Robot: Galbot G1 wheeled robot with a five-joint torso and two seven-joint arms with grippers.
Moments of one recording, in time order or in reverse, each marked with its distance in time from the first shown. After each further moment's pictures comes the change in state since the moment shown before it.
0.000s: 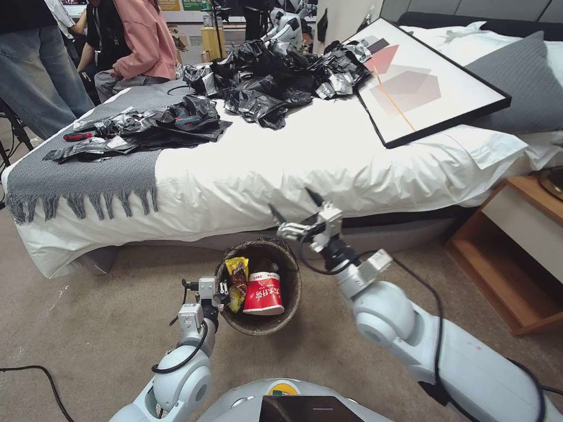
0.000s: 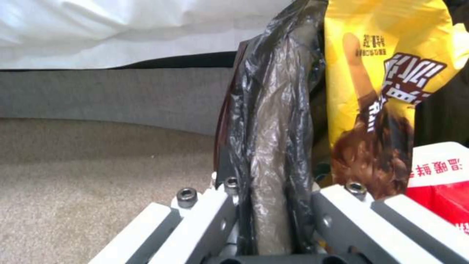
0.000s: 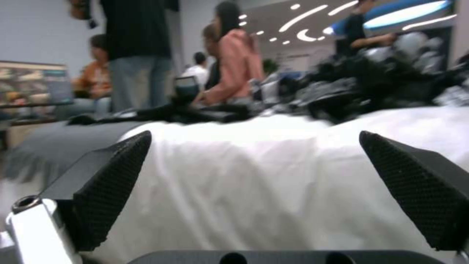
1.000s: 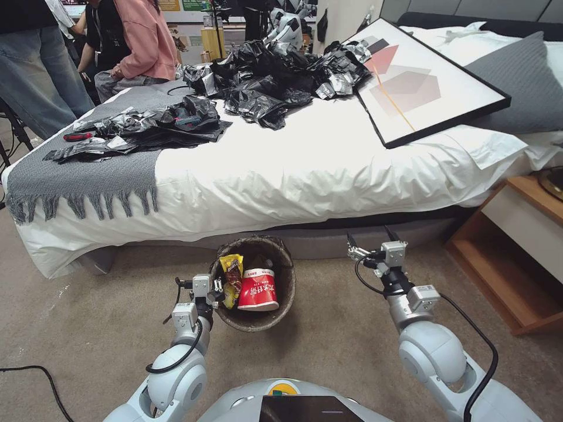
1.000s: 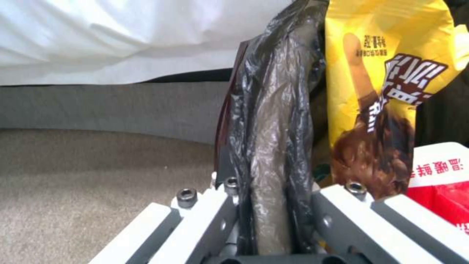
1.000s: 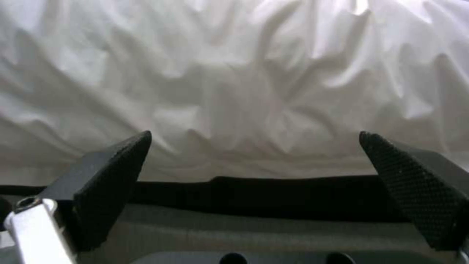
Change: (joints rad) left arm 0.012 0.009 -0.034 -0.007 0.010 -0.024 0.000; right arm -0.628 0.119 0.625 -0.027 -0.223 -0.075 0.071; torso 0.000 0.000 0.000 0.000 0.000
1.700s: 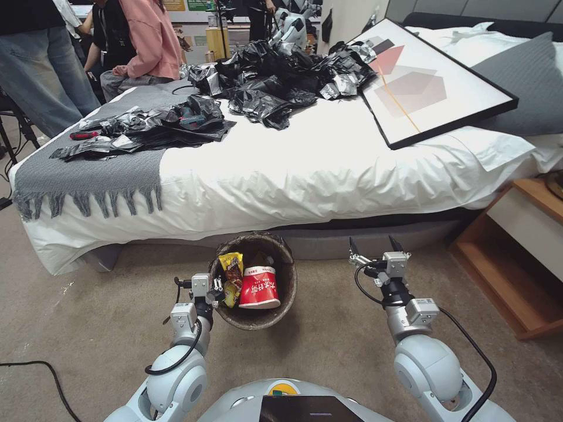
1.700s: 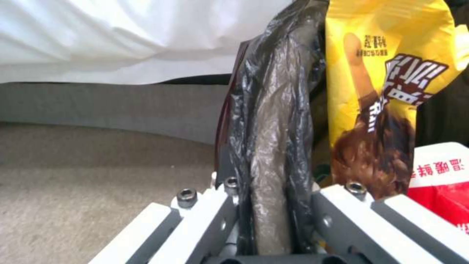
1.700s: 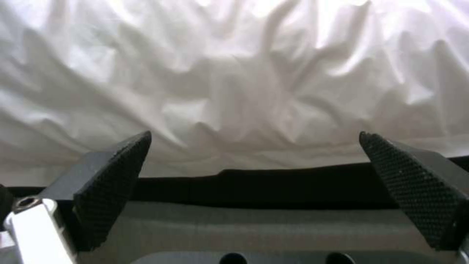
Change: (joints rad) left arm 0.009 -0.008 -0.003 -0.020 -0.007 -0.001 -0.008; right arm -0.045 0.093 -0.002 0.017 -0.067 0.009 0.013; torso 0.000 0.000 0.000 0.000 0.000
